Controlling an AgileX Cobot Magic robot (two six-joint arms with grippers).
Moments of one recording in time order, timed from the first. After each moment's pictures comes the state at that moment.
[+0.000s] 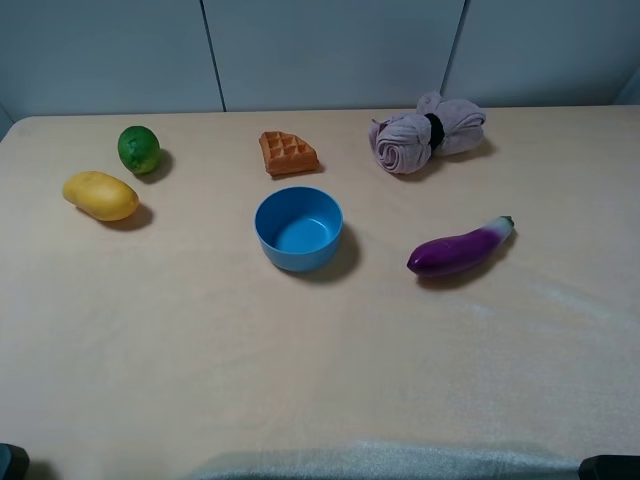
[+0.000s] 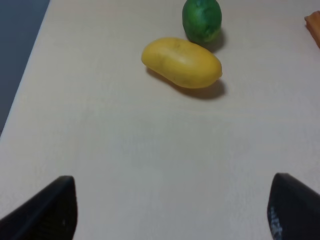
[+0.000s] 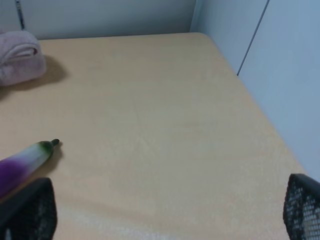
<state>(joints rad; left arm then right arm) -0.01 -0.01 -0.50 0.11 1.07 -0.10 -0.17 -0.01 -0.50 -0.05 1.02 -0.05</state>
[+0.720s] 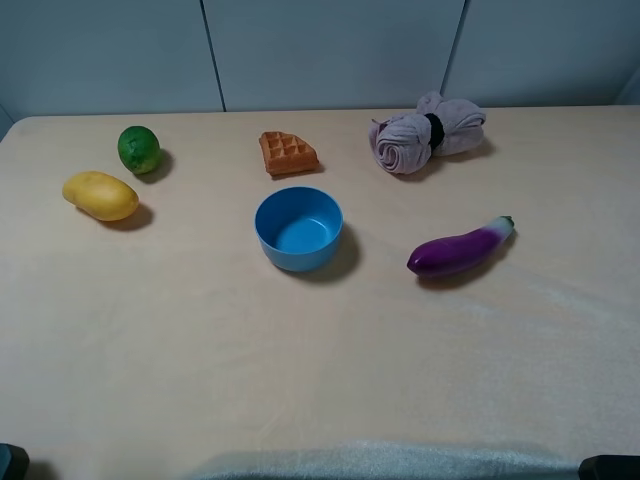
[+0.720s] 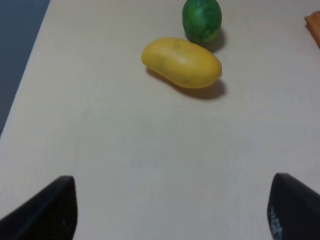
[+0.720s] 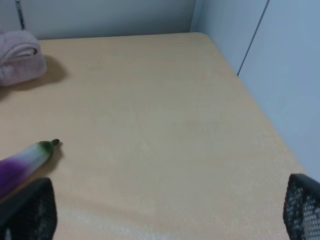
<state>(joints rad) -0.01 -0.01 -0.50 0.11 1.07 -0.10 -0.17 -0.01 -0.50 -0.05 1.02 -0.05</state>
